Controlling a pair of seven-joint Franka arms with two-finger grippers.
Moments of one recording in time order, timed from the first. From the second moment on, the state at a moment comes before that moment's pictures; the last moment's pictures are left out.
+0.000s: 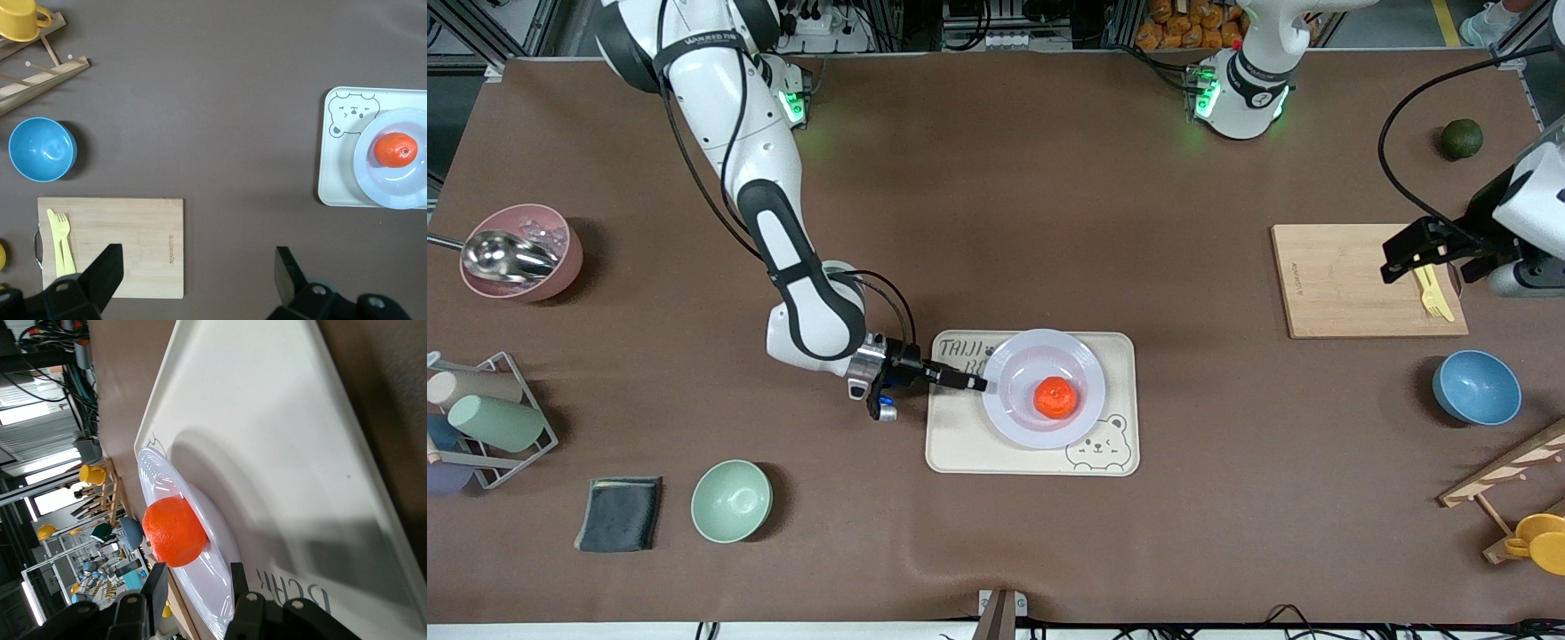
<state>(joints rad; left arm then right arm) 0.02 0.04 -0.08 -1.57 0.00 1.68 -0.08 0.50 0.84 -0.04 -1.59 1.69 2.28 -0.39</state>
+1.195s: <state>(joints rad) 0.02 0.00 -0.08 -1.59 0.00 1.67 -0.08 0.15 0.80 -0.05 -1.39 1.00 1.77 0.01</state>
